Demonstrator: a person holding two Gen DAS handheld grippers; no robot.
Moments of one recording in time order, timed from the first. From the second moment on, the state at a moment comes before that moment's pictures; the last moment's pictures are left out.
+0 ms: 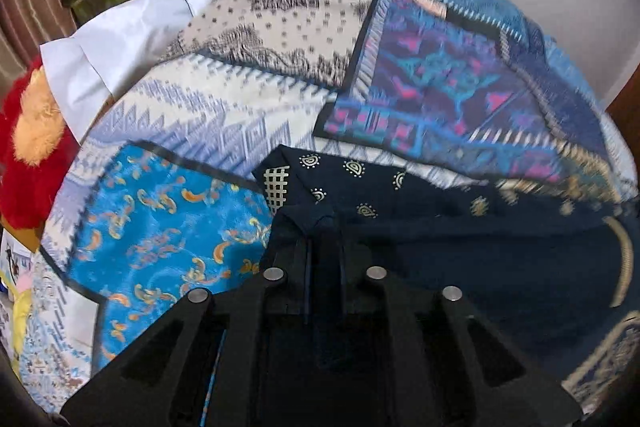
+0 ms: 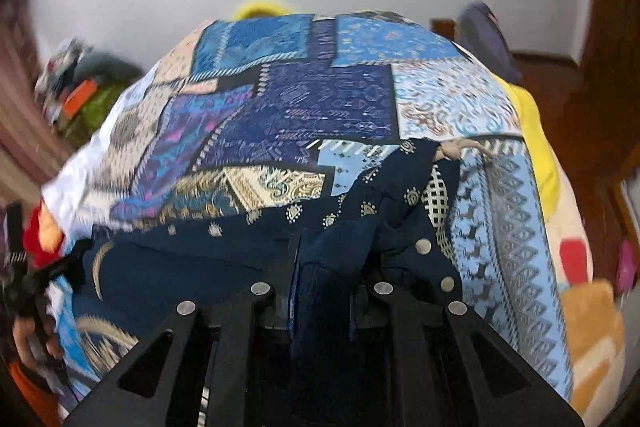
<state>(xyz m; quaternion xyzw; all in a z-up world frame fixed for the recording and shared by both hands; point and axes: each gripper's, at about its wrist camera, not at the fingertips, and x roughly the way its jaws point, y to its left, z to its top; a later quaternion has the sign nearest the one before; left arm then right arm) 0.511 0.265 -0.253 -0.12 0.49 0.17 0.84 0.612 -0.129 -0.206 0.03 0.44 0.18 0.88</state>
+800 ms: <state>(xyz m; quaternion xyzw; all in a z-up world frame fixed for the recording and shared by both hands) 0.436 0.266 -0.135 -0.03 0.41 0.17 0.90 0.499 -0.188 -0.128 -0.06 0.38 0.19 0.90</state>
